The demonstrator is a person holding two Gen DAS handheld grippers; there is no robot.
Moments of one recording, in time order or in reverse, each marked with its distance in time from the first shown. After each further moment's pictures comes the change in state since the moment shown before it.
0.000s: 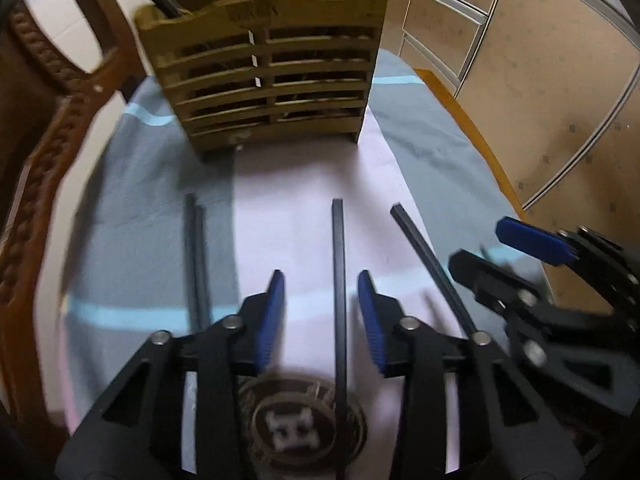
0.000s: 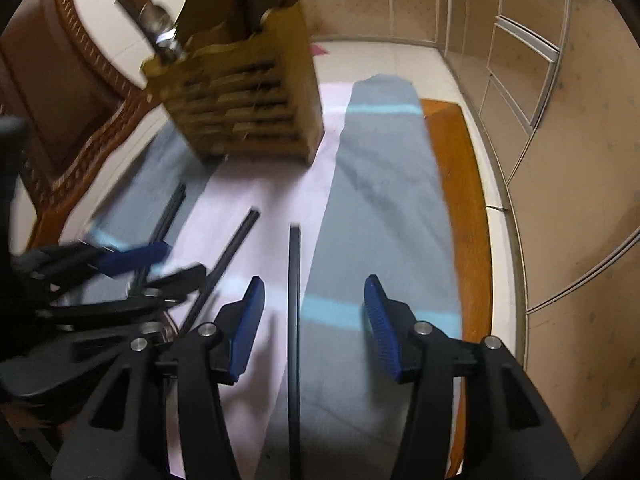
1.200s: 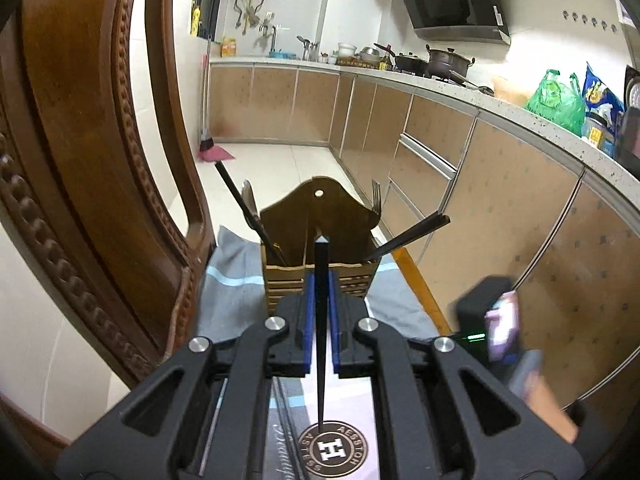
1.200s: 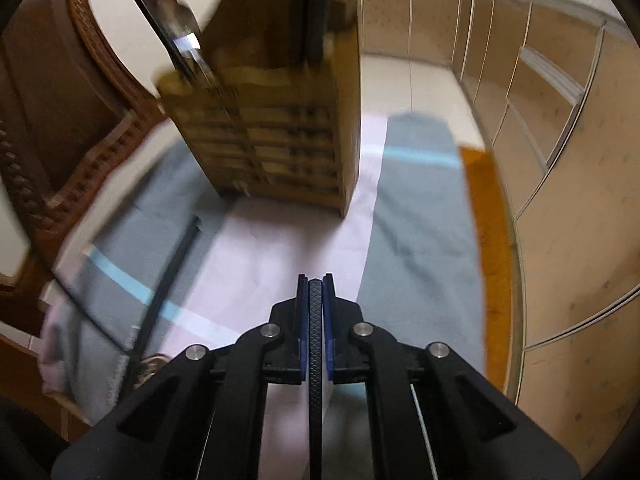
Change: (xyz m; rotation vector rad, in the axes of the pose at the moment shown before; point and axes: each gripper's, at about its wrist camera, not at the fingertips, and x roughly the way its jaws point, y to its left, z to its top) left arm -0.187 0.057 0.022 -0.037 -0.499 -0.056; right arm 0.005 0.036 0.036 -0.096 -0.061 -0.016
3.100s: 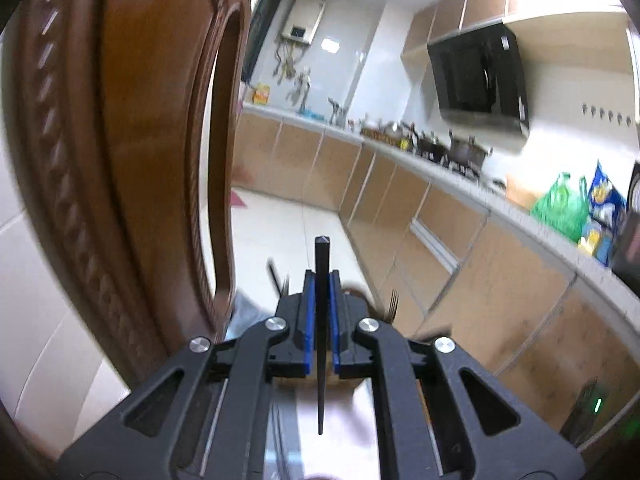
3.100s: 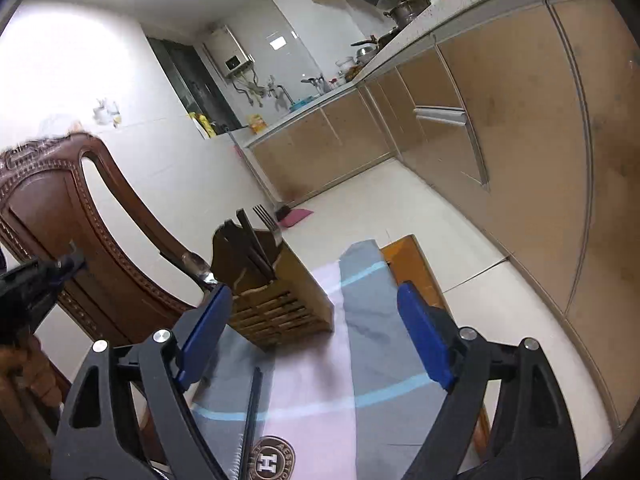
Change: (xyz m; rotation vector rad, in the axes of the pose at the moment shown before) left arm -0.054 0.051 0.065 -0.204 -0.254 -0.005; right arm -0.152 -0.072 -0.049 0.503 -0.559 0.070
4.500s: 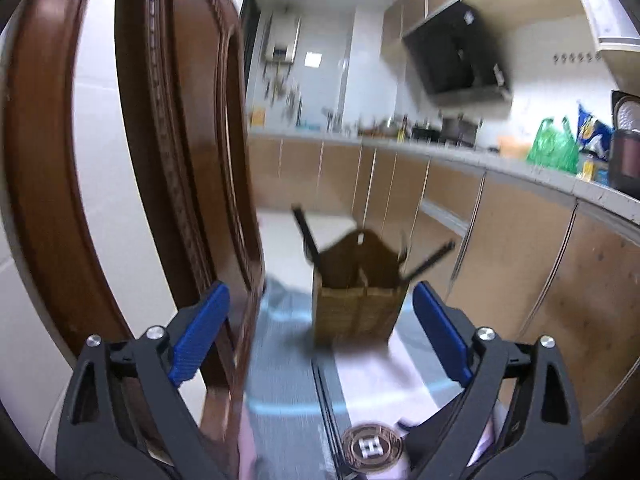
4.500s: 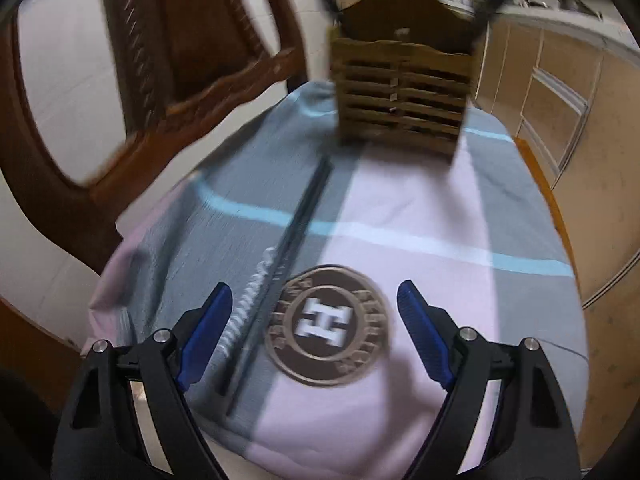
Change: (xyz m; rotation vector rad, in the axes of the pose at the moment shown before) left arm -0.065 -0.005 -0.104 0.202 -0.070 0.058; right arm 0.088 0.132 -0.192 -0.572 0.509 -0.049
